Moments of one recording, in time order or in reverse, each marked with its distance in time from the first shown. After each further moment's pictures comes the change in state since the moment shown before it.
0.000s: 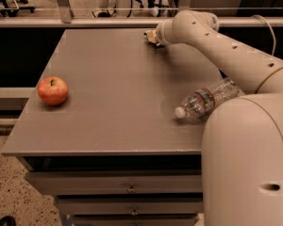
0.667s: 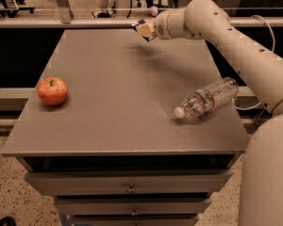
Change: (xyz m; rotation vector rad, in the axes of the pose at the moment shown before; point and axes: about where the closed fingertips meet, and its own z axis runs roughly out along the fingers) arm -0.040 0.059 -0.053 -0.231 -0.129 -0.123
